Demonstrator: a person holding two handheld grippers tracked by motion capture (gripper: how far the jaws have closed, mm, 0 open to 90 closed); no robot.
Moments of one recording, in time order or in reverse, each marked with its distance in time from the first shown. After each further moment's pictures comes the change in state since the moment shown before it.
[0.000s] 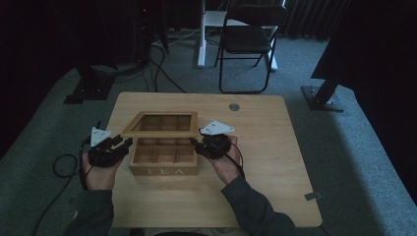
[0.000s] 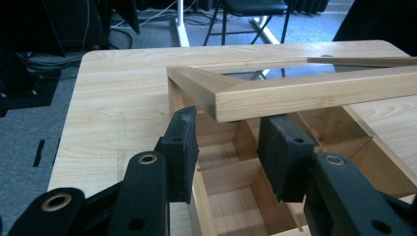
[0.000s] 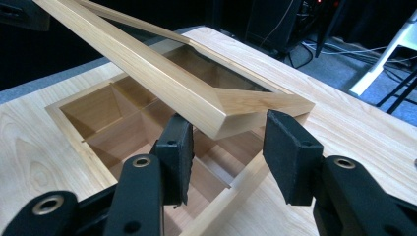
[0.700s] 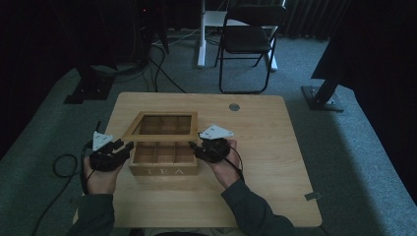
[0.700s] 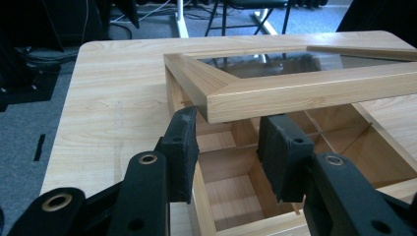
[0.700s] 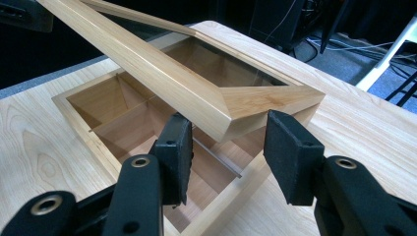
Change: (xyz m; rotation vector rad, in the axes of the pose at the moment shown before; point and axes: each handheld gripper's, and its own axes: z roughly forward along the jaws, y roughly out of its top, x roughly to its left) left arm -0.004 -0.011 -0.001 0.017 0.006 0.002; right arm 0.006 -0.010 0.001 0.010 0.010 0.005
